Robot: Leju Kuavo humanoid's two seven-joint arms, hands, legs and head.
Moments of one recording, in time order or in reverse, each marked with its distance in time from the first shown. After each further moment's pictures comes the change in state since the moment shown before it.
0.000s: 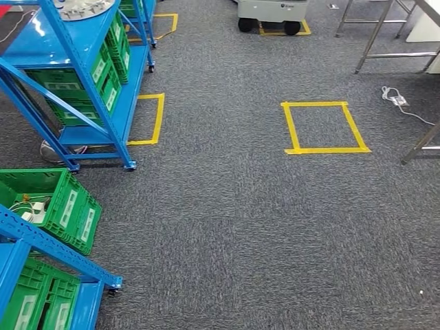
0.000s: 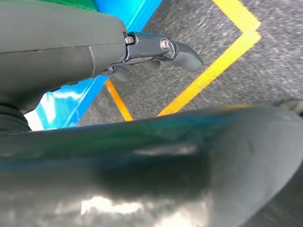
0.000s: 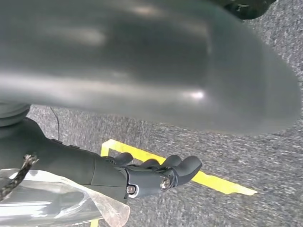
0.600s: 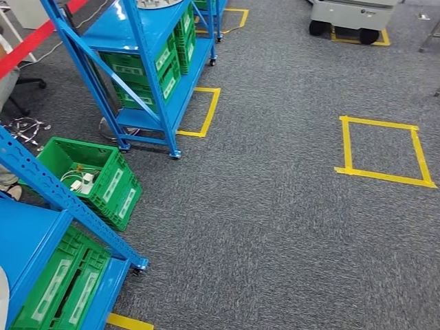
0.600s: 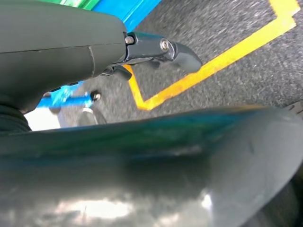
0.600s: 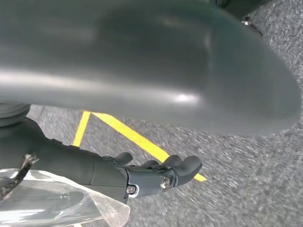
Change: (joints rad) left arm 0.000 0.000 0.000 0.005 0.000 -0.010 0.000; right arm -0.009 0.006 0.019 0.021 0.003 -0.004 -0.004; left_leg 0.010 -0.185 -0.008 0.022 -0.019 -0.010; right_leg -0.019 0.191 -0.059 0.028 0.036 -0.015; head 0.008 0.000
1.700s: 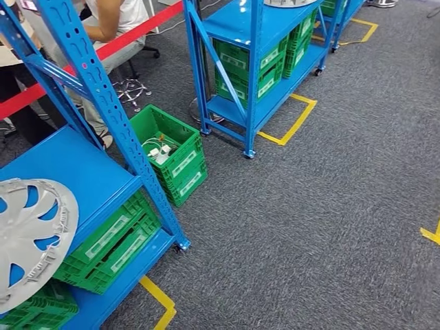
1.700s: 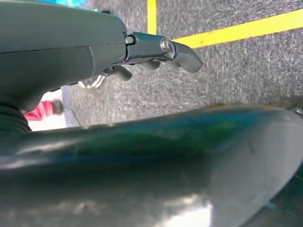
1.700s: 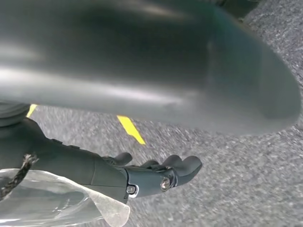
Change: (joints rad) left arm -0.001 -0.001 0.000 0.000 -0.006 -0.007 0.000; right arm -0.011 0.022 0.002 0.054 -0.020 0.018 -0.026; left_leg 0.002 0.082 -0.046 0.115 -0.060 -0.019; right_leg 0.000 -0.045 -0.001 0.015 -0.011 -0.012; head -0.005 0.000
